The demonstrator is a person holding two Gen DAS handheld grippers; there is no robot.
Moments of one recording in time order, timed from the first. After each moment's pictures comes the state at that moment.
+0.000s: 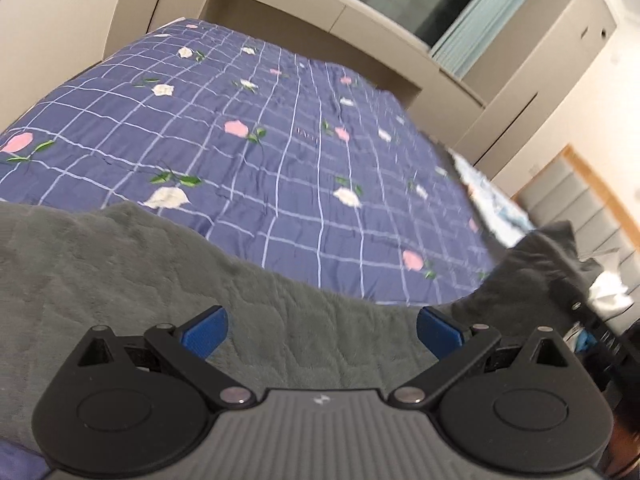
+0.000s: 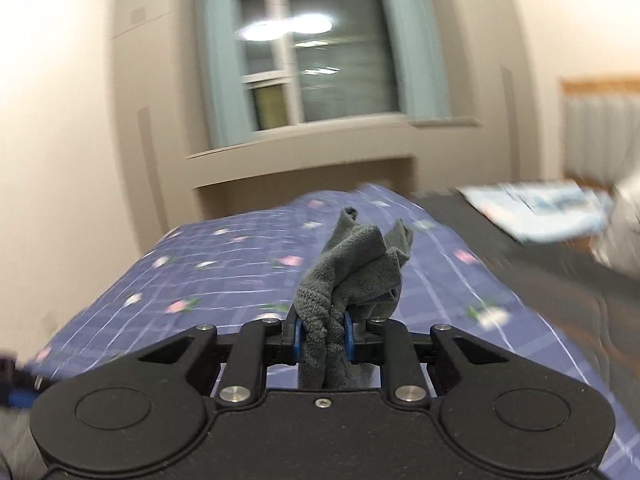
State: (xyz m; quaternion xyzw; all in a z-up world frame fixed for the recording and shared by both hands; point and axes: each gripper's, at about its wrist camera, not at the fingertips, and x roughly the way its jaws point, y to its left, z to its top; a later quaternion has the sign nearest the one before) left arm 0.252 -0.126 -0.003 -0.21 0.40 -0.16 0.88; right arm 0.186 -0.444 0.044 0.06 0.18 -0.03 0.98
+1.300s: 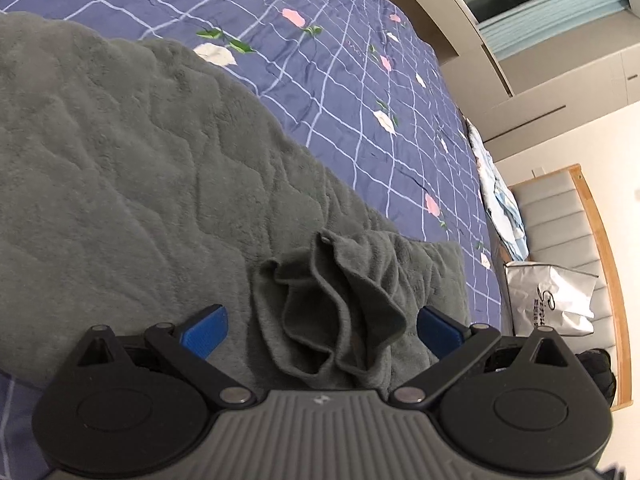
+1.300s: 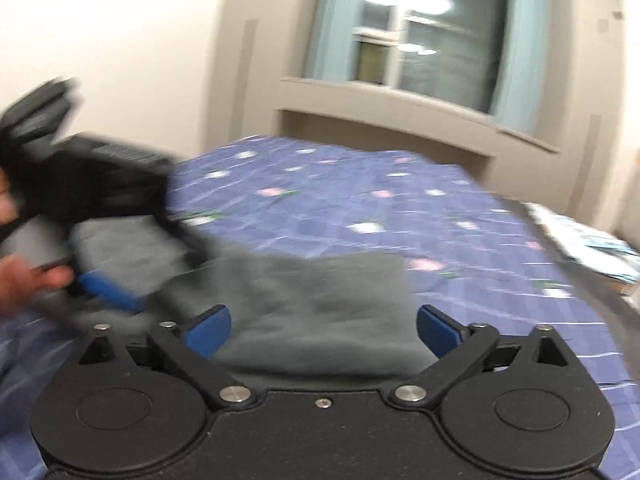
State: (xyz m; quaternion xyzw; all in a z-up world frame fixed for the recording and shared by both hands) left arm 0.255 -0.104 -0.085 -0.32 0.51 -0.17 0.78; right arm 0.119 -0.316 -0.026 -0.09 0.24 0.02 0.97
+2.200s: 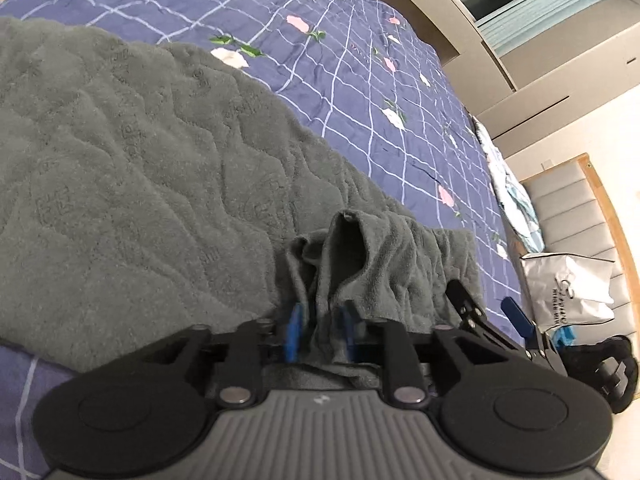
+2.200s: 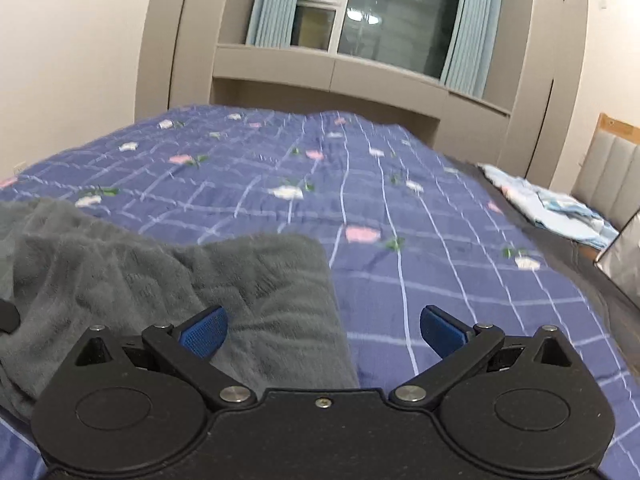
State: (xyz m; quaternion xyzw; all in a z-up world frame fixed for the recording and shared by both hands) left arm 0.235 -0.097 -0.088 -0.30 0.50 -0.16 0.80; right arm 0.203 -0.362 -0.073 -0.08 0.27 -0.04 0.96
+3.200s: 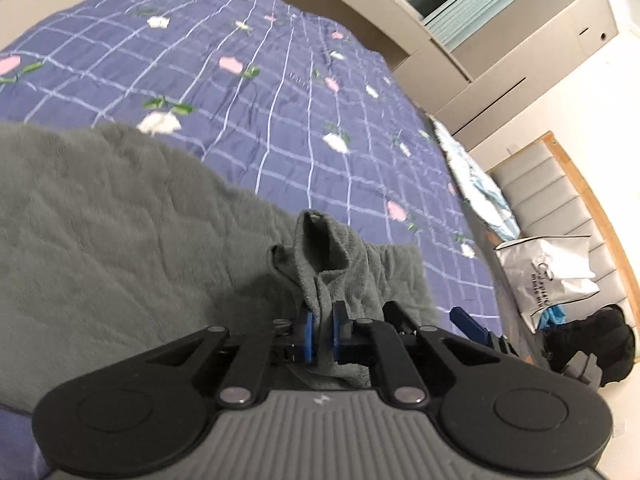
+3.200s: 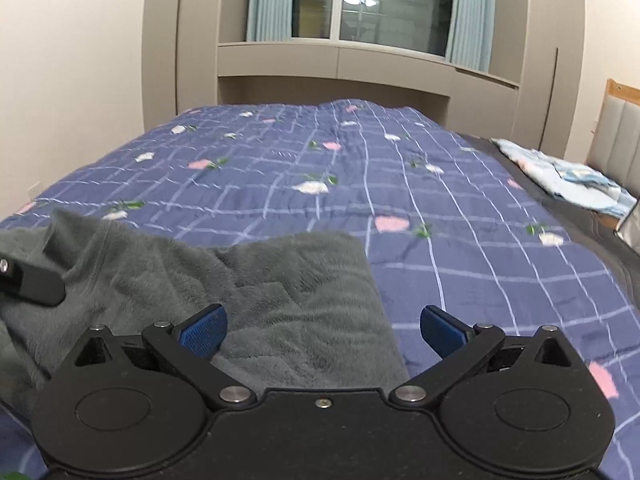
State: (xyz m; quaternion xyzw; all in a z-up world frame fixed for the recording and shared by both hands) left arm 0.243 -0.108 -0.035 -0.25 0.46 -0.21 0.83; right arm 0.204 -0.347 -0.063 -0.03 0.30 -0.03 0.95
